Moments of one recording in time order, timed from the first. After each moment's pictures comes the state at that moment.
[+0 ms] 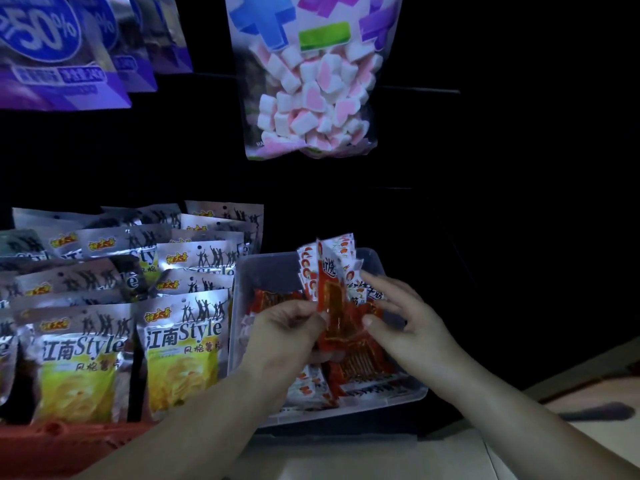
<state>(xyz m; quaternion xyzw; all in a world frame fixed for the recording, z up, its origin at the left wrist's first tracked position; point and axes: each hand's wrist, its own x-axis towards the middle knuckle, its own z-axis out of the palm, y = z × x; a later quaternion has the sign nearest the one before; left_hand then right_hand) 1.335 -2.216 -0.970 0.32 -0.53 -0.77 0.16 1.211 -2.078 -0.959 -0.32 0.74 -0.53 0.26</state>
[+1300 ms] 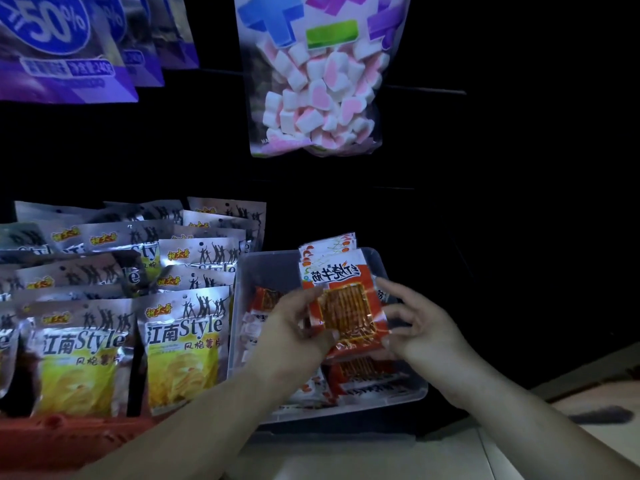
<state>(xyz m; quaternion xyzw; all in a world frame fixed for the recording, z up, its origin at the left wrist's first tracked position) 1.339 -2.222 -0.983 0.30 -0.70 -0.63 0.14 1.202 -2.066 -0.959 -0.26 0.73 -0.53 0.33</state>
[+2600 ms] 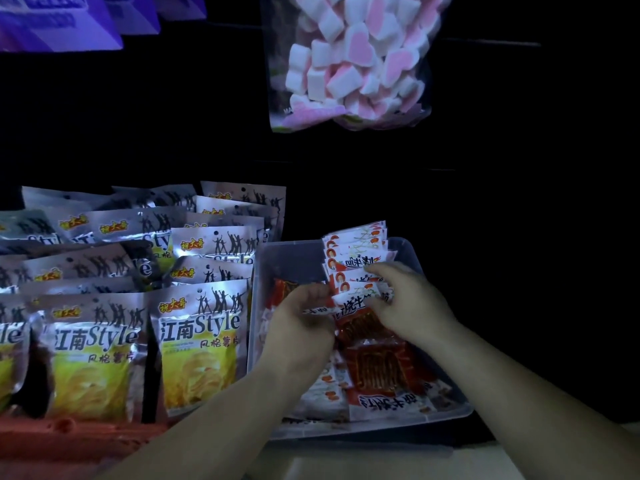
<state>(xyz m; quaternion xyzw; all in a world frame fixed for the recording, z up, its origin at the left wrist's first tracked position) 1.323 -2.245 -1.005 0.40 -0.64 -0.63 0.17 1.156 -2.154 -1.030 -0.41 0.88 -0.24 0.08</state>
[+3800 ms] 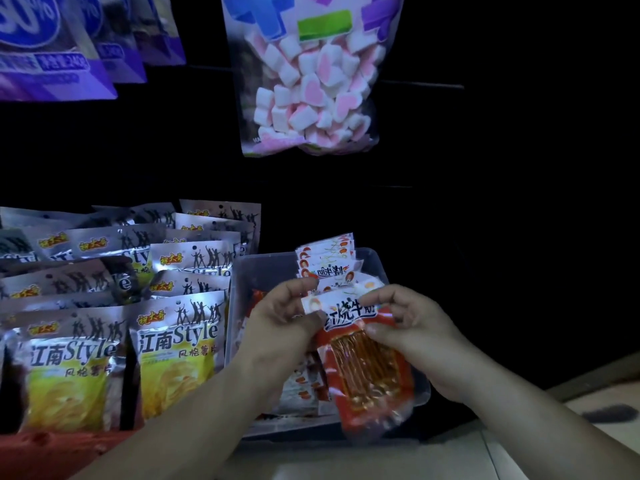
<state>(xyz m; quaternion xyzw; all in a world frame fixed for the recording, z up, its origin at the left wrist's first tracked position) 1.330 -2.229 -0.971 0.30 -0.53 -0.77 0.18 1.197 -2.079 -0.956 -0.23 0.70 -0.56 0.37</state>
